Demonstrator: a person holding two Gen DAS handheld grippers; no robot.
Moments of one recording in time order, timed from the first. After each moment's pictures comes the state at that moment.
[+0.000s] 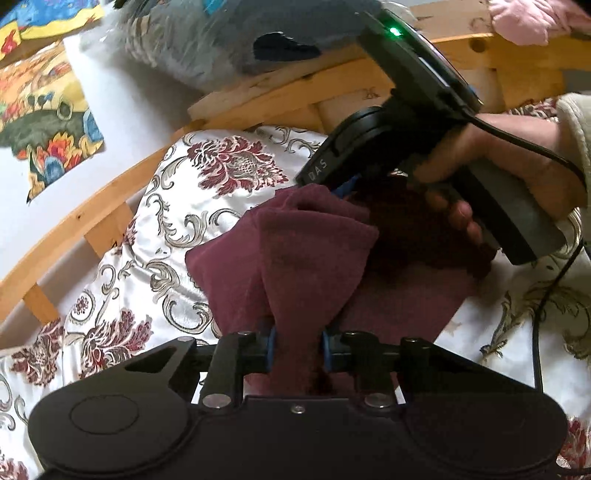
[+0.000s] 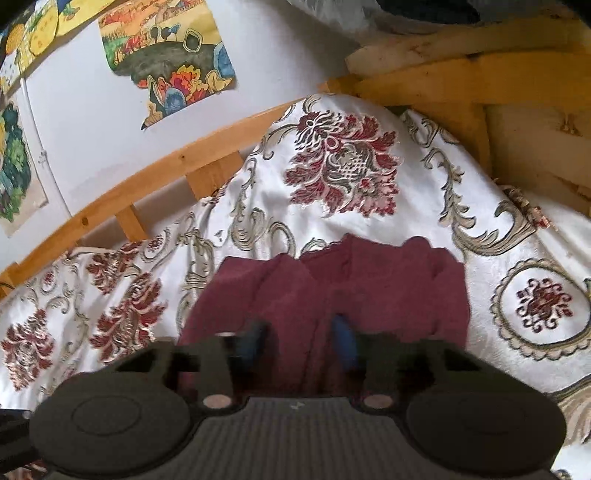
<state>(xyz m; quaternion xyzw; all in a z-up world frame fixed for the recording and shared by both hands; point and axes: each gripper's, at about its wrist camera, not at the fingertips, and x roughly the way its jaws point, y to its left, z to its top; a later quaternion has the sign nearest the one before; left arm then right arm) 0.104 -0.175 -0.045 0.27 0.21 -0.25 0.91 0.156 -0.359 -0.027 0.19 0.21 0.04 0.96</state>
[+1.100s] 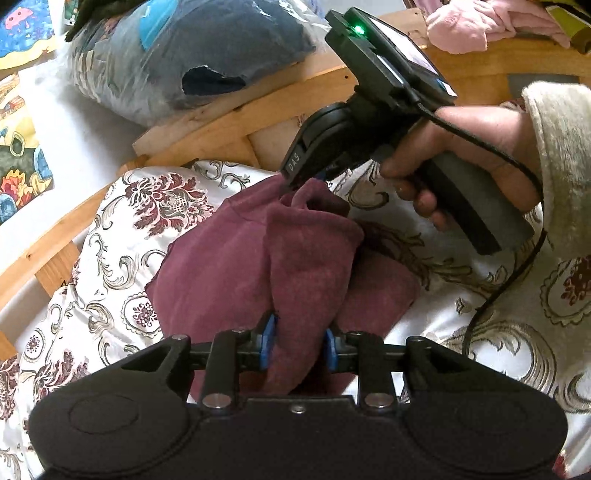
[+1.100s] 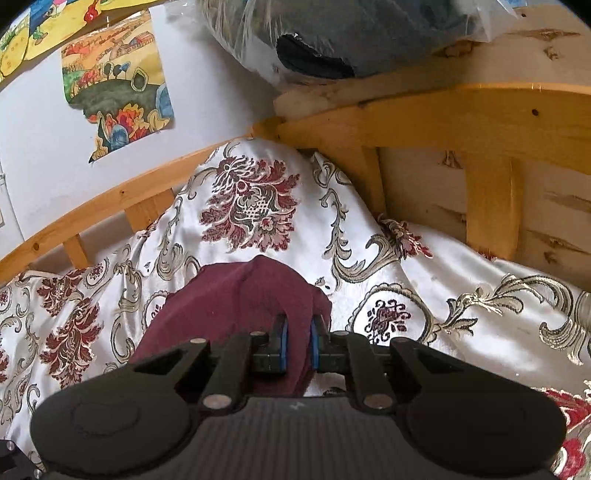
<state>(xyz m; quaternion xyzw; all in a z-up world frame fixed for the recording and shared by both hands) 0.083 -0.226 -0.058 0.27 0.18 -0.32 0.89 0.107 -0.409 -0.030 0.18 0.19 -0.06 0.96</state>
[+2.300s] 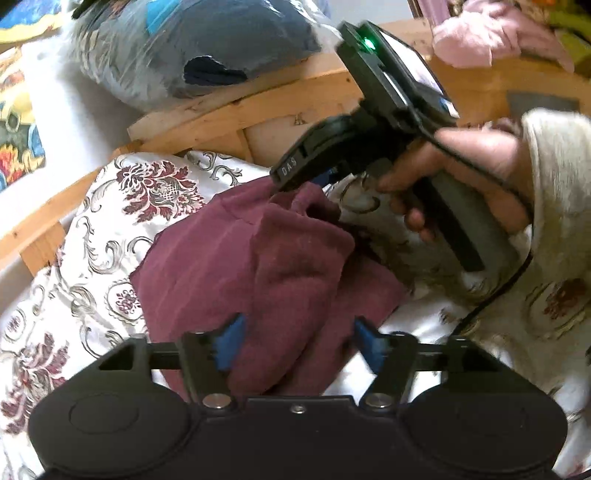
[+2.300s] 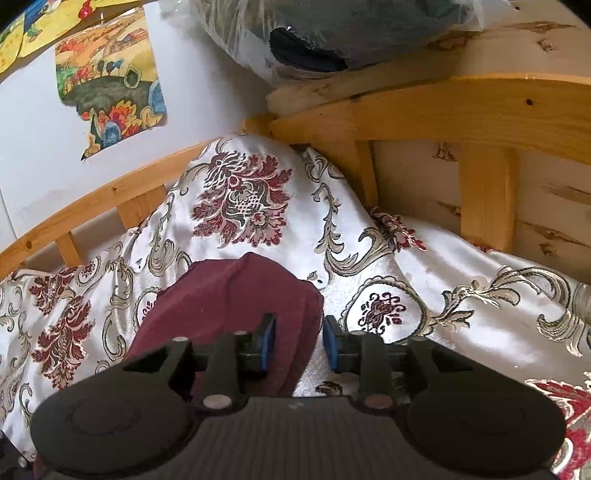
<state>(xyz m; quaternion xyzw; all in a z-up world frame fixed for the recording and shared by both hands) 0.083 -0.219 -0.047 0.22 0.20 -0.35 0.89 0.107 -0.410 -0.033 0.18 0.19 -0.08 0.96</state>
